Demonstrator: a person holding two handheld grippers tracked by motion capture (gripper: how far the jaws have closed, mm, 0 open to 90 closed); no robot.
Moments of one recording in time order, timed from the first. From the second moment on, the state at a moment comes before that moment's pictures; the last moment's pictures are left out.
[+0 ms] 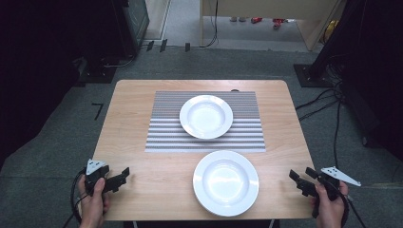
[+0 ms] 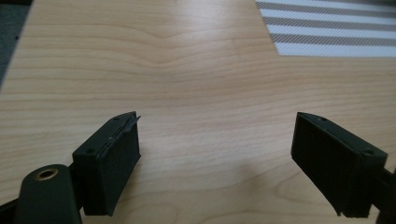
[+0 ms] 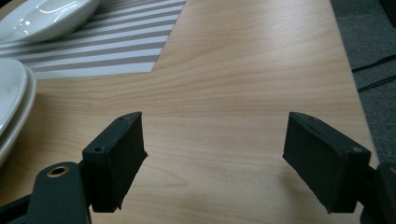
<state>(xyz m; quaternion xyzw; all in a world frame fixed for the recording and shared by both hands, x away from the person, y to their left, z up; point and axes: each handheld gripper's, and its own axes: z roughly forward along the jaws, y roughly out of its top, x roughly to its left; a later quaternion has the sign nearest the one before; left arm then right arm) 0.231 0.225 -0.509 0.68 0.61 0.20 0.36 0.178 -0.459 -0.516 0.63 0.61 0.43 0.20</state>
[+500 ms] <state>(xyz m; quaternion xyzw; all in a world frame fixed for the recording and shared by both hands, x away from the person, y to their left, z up) 0.222 0.214 -0.517 0.71 0.58 0.25 0.31 0.173 -0.442 -0.526 0.62 0.67 0.33 0.25</state>
